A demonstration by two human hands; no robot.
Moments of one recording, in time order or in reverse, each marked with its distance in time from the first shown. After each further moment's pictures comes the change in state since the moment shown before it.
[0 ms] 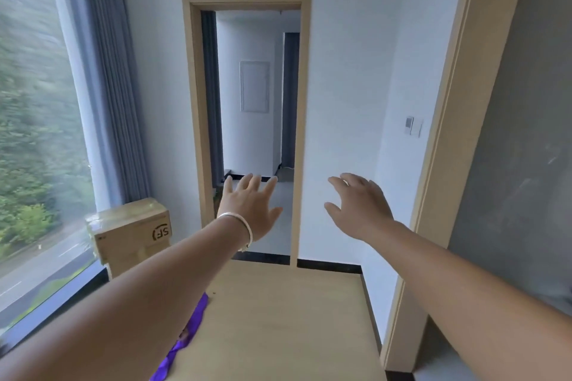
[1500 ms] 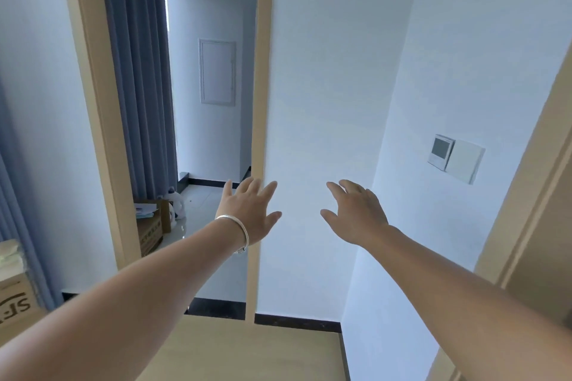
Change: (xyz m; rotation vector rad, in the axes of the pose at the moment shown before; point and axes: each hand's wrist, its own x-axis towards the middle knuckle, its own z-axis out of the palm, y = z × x) left_hand 0.542 0.072 0.306 -0.094 -0.047 0.073; right_hand 0.480 0.289 0.267 -0.035 -0.118 0.094
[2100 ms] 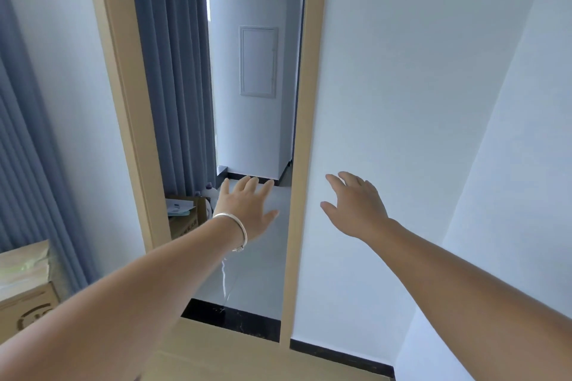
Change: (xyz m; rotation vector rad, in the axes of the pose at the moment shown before) left_hand 0.160 -0.143 0.111 0.095 -0.096 -0.165; right_hand 0.249 -0.059 0.114 0.095 0.017 -0.177
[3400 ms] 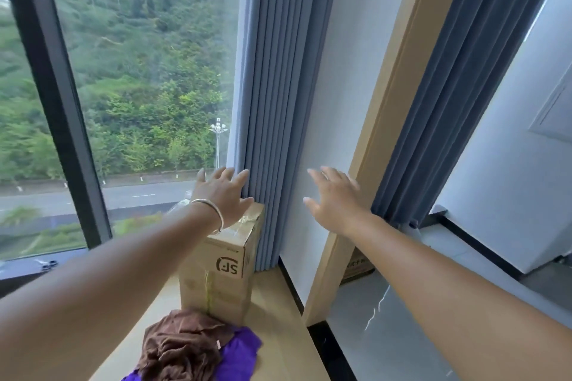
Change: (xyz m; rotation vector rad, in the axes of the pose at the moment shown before) left_hand -0.047 -0.453 0.095 0.241 -0.137 -1.000; right_hand 0.318 -0.463 0.168 0.298 -0.094 -0.990
